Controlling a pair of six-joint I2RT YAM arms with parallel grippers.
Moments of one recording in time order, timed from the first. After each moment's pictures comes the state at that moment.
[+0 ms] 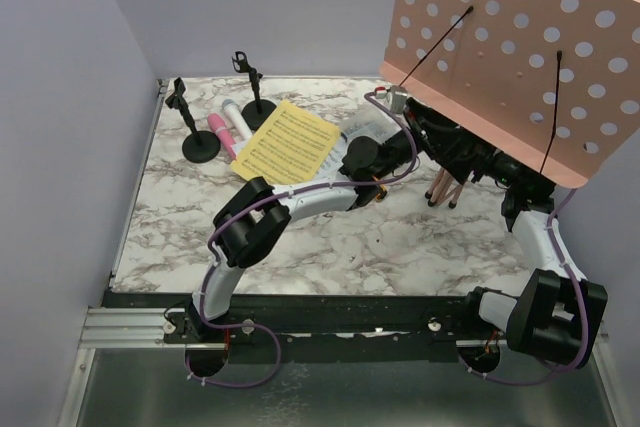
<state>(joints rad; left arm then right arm) -0.98 2.08 1.56 1.18 0.17 -0.78 -0.29 1.15 0.63 0.48 -1.18 0.07</state>
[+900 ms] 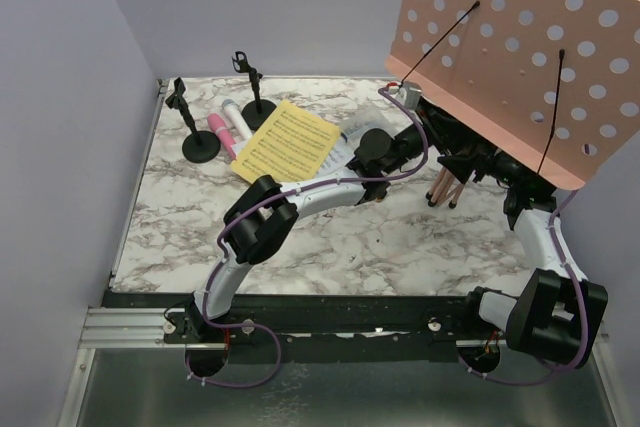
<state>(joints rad) -0.98 2.16 1.70 1.05 0.17 -0.71 -0.30 1.15 0.65 0.43 -1.20 0.02</state>
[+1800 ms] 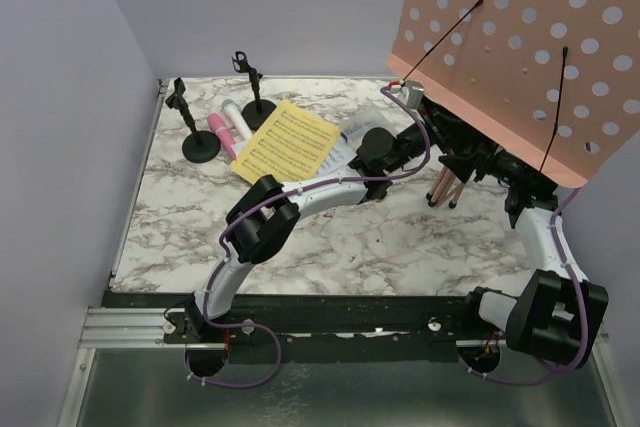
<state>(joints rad) -0.98 2.18 1.73 1.04 0.17 -0.69 -0.30 1.15 0.67 0.36 -1.19 -0.04</state>
